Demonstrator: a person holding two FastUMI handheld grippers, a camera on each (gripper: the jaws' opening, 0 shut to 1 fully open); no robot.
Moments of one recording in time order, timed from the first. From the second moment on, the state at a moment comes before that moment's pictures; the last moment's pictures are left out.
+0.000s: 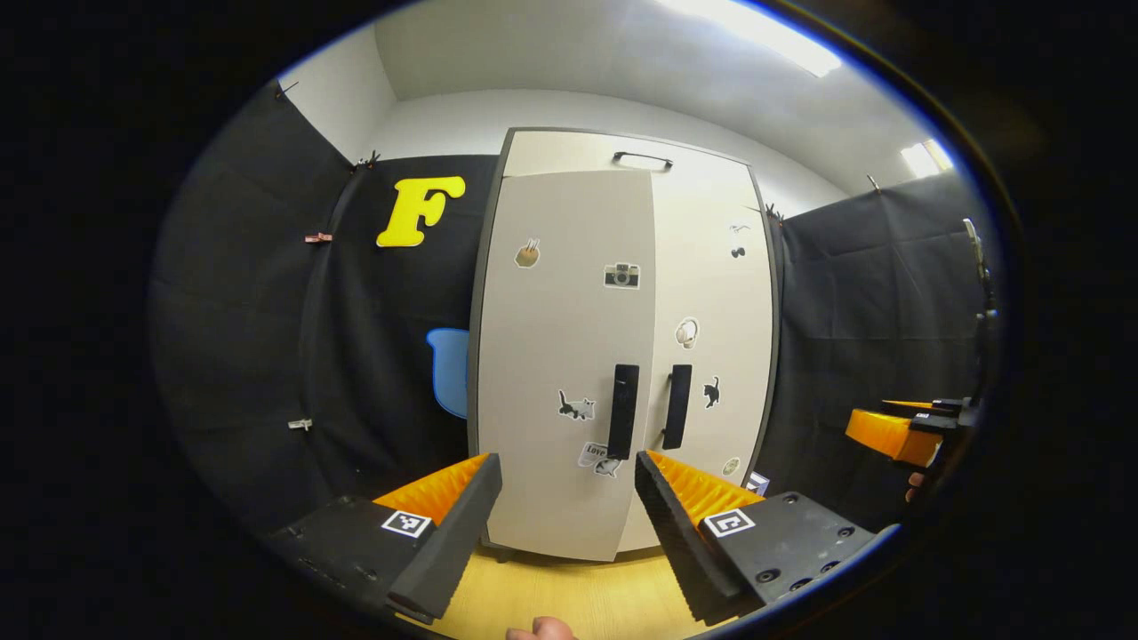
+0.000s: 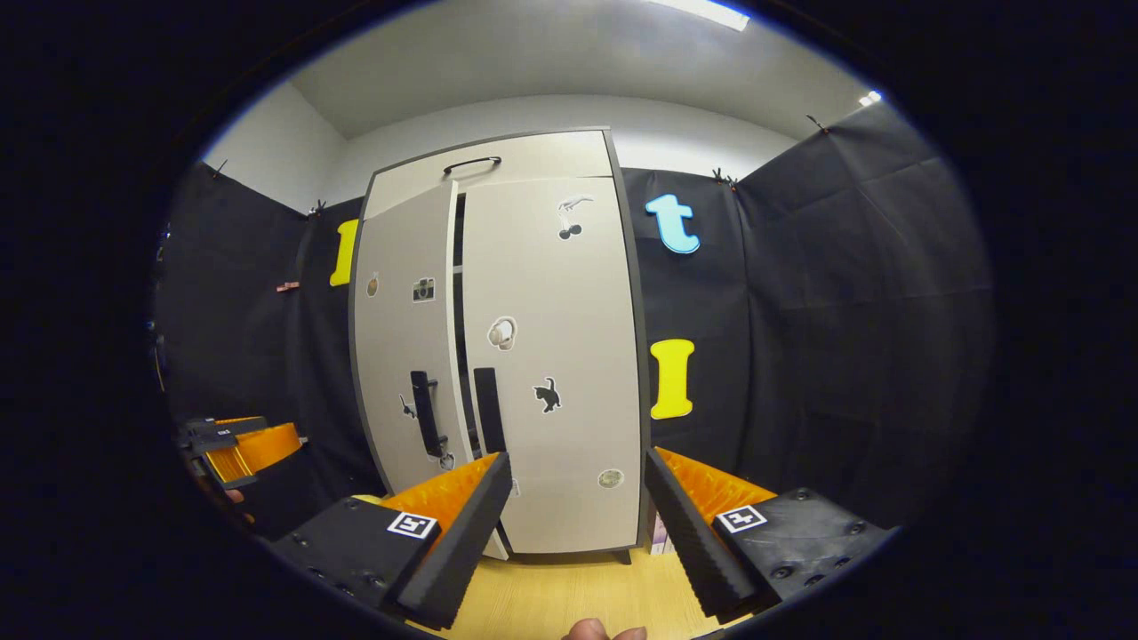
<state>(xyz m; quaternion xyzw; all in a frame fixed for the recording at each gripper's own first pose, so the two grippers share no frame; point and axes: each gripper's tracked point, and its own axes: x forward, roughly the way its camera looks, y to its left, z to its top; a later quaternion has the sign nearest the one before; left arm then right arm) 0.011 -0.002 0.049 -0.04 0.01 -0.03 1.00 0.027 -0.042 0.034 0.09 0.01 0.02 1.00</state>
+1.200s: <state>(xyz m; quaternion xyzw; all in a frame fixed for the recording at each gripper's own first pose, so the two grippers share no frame) -0.015 0.012 0.035 -0.04 0.02 -0.03 1.00 0.011 0.008 0.036 0.08 0.01 0.06 1.00</state>
